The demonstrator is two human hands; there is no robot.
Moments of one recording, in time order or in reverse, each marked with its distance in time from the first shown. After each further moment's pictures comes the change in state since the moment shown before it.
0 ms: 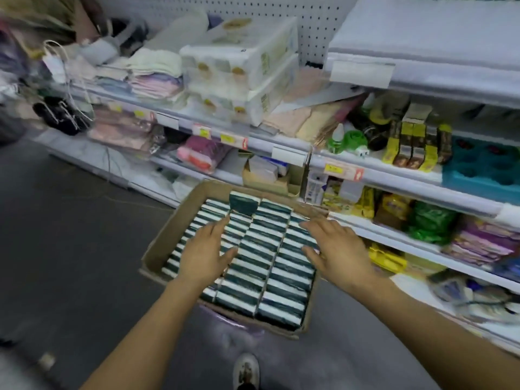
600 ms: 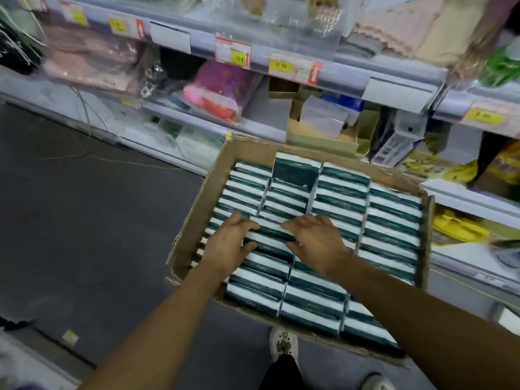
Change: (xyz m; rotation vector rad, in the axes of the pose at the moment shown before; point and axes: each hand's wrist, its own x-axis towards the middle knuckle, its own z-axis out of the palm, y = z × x) left_hand 0.098 -0.179 0.109 -0.226 -0.285 0.115; right_hand 0.155 -0.103 0.212 0.000 -0.423 0.009
